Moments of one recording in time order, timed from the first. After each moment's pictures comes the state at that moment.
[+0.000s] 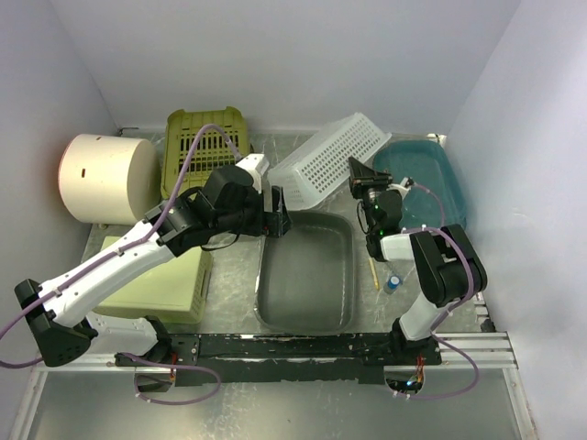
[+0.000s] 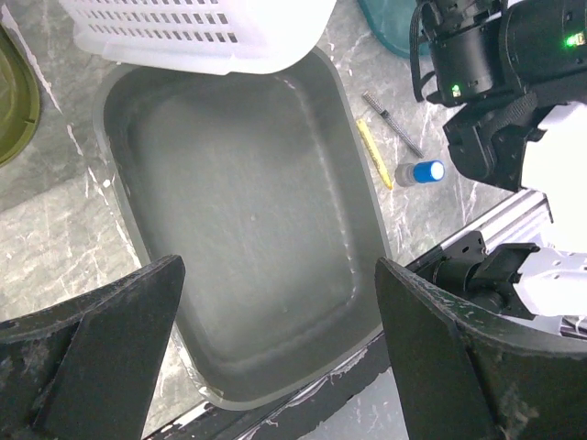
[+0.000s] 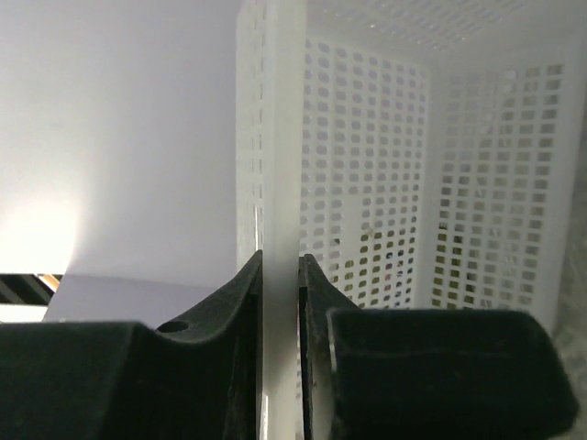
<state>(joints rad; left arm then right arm) -0.90 1.26 1.36 -0.69 -0.10 -0.63 0.25 1.67 0.60 1.22 0.17 1.48</state>
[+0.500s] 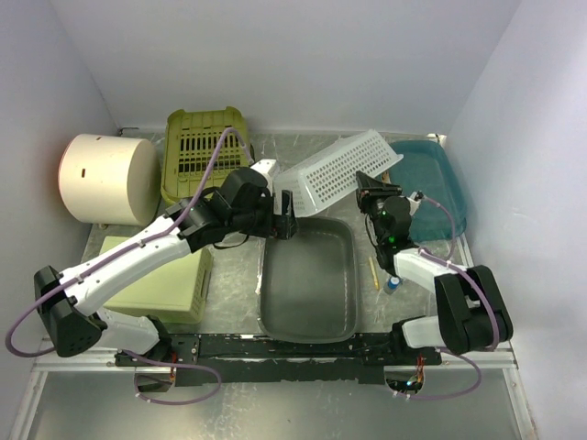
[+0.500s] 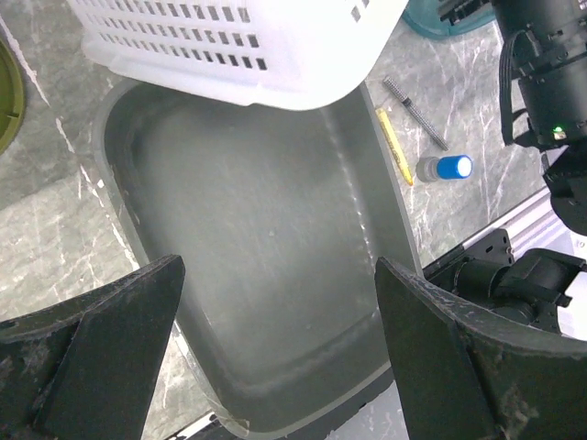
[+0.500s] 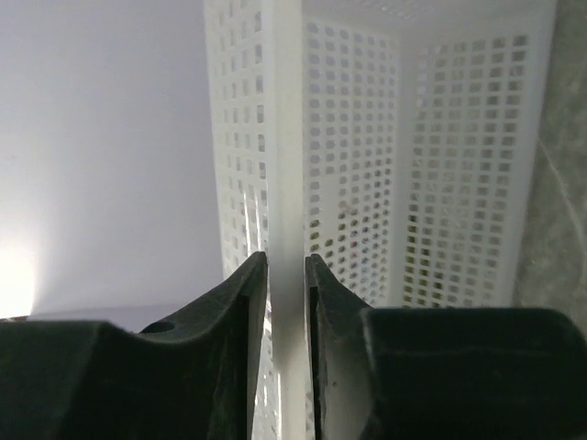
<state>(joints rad) -0.90 1.33 1.31 -0.63 -0.09 -0.62 0.25 1.37 0.49 0.84 0.22 1.56</state>
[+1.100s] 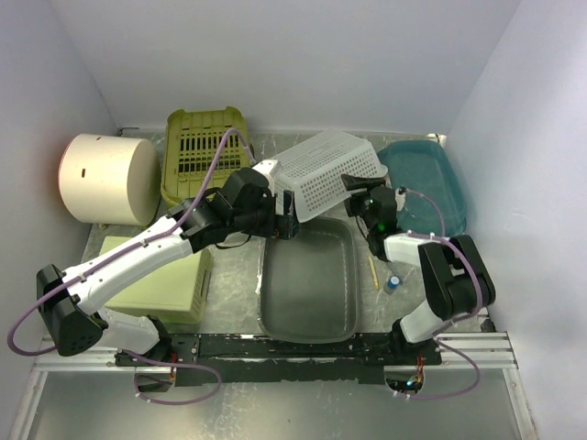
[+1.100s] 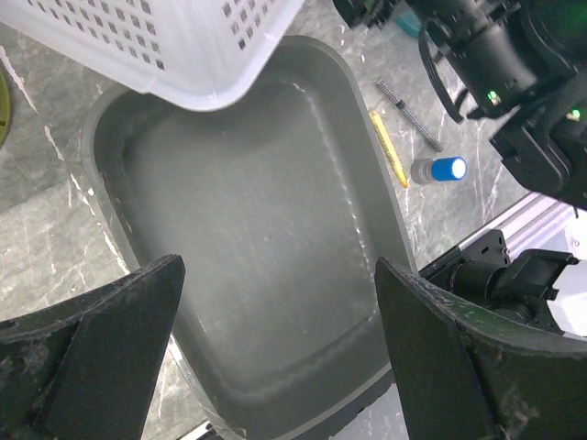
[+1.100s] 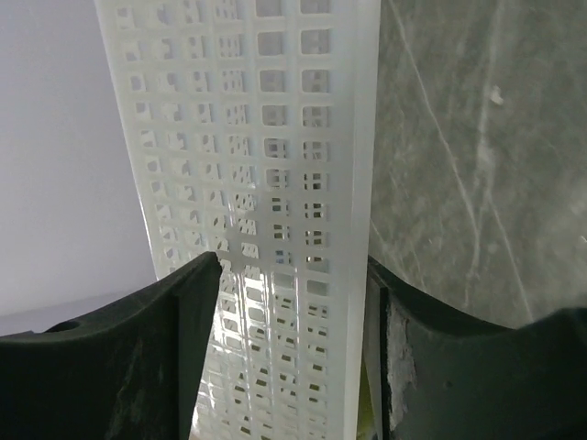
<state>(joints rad) -0.90 1.35 1.30 -0.59 -0.07 -0.62 0.25 1.54 0.56 0.71 0.12 1.49</state>
